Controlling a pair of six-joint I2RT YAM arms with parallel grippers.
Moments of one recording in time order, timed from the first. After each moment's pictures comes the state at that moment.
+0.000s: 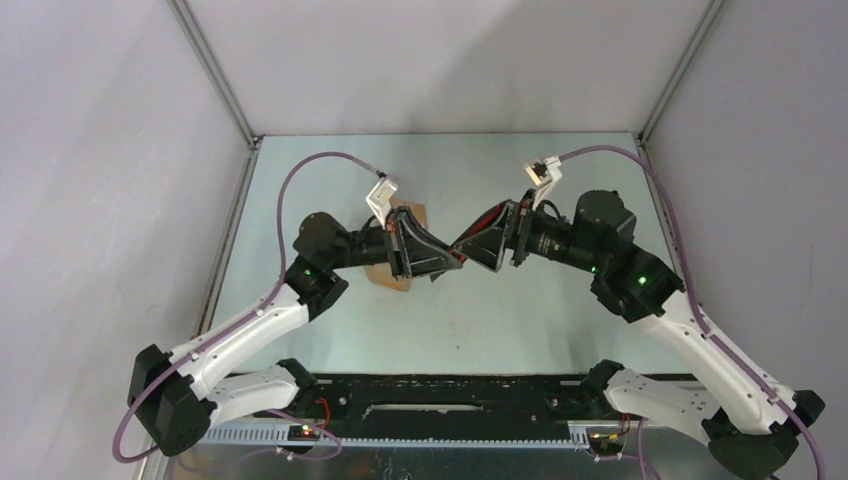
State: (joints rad) left arm -0.71 1.06 0.80 0.53 0.85 -0.84; right arm 0.70 0.95 1.15 -0.35 -0.43 0.59
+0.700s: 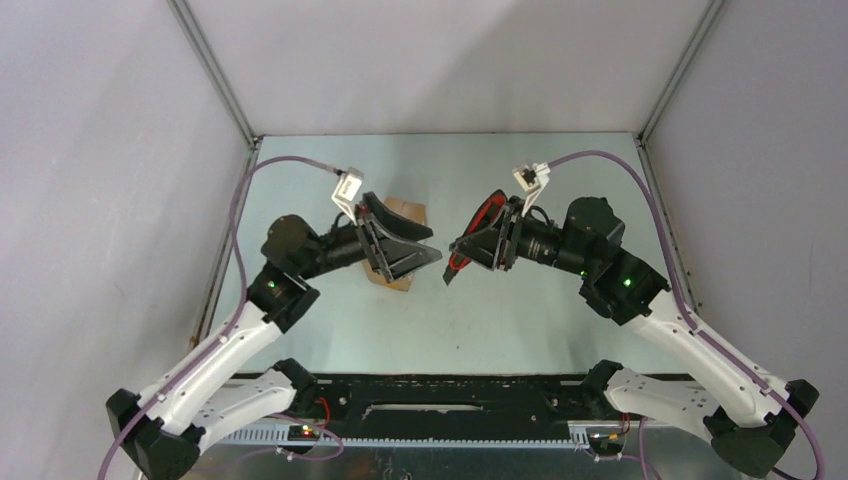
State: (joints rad) left arm -0.66 0.89 0.82 0.28 0.62 -0.78; right arm 0.76 0.95 1.06 -0.16 -0.38 0.63
